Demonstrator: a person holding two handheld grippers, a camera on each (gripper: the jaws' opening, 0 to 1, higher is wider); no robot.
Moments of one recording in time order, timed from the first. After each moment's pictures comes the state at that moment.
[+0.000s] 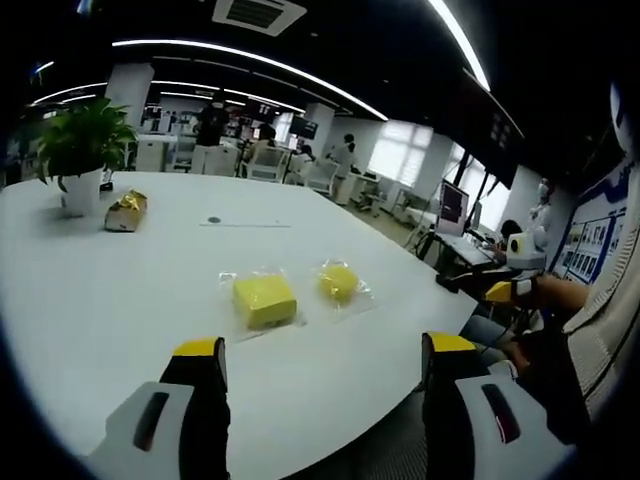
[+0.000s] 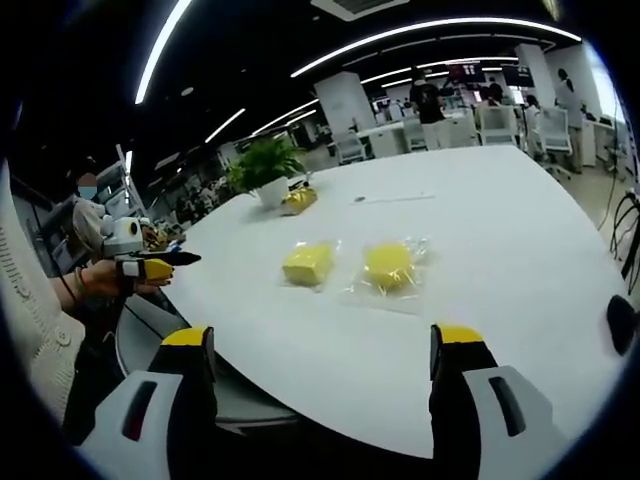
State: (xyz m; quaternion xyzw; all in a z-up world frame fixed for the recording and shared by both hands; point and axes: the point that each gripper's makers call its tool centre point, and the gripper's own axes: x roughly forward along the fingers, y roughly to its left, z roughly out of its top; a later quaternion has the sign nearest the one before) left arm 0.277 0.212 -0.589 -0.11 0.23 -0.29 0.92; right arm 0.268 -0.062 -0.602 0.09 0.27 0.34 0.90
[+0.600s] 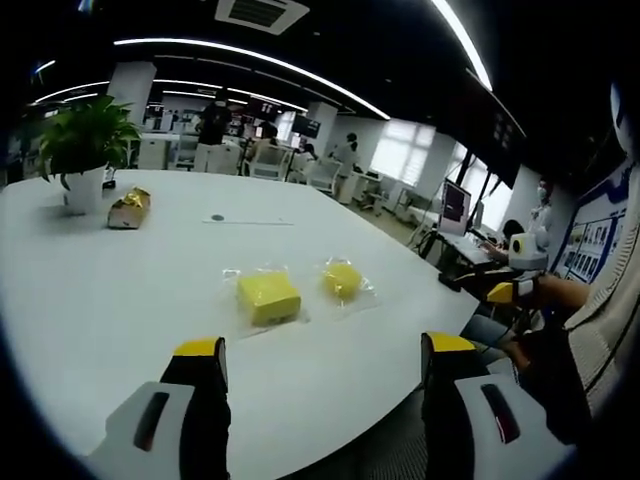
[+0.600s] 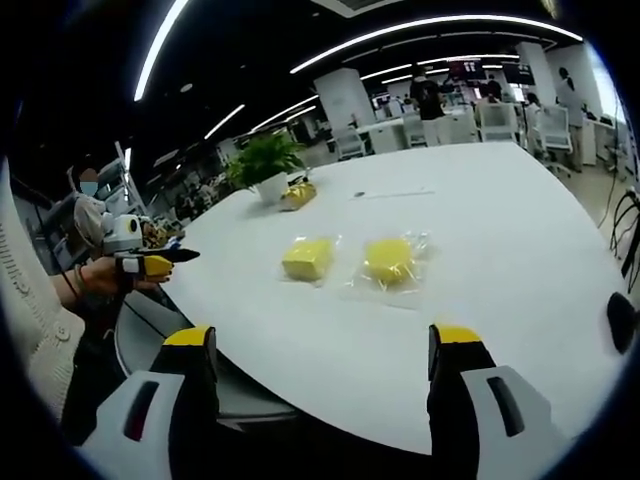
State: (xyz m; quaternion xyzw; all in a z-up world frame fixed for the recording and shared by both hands) left arm 0.274 0.214 -0.589 -0.11 0.24 -0.29 0.92; right arm 0.265 -0.062 -0.606 0.09 0.28 0.34 0.90
